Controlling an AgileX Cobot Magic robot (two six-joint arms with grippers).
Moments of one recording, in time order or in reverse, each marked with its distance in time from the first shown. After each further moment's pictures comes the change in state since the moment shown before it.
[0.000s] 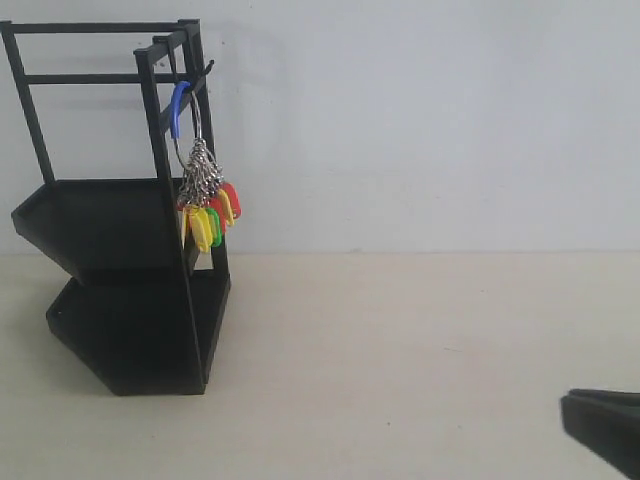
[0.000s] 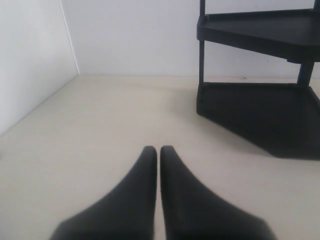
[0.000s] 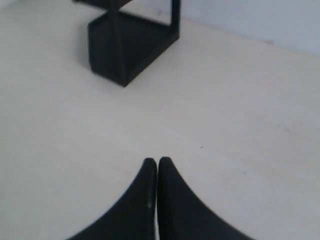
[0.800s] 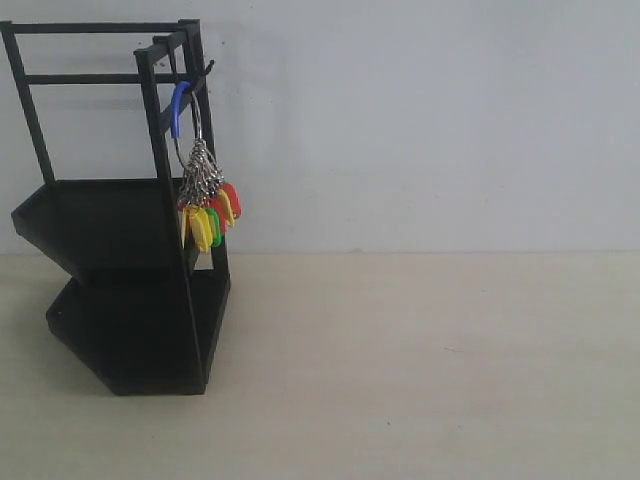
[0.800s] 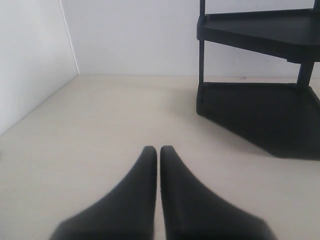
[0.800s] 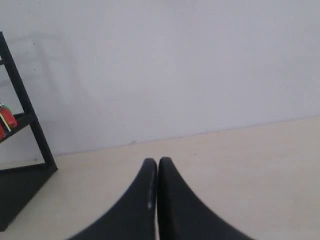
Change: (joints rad) left arm 0.000 0.000 0.000 0.000 0.000 0.000; right arm -0.463 -0.608 0.351 0.011 -0.187 0.156
